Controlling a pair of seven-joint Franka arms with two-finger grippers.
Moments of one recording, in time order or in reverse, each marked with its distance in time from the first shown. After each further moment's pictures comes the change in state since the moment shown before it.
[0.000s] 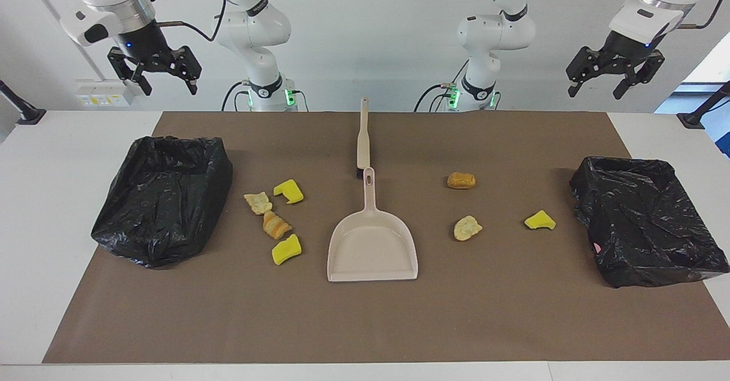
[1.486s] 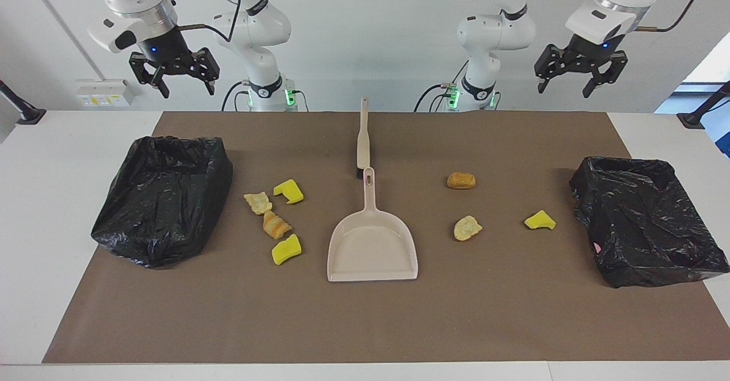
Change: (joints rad) left arm -0.013 -0.074 -0.144 -0.131 -0.007 -0.002 -0.055; right arm 0.021 -0.016 0.035 -0.063 0.001 0.010 0.004
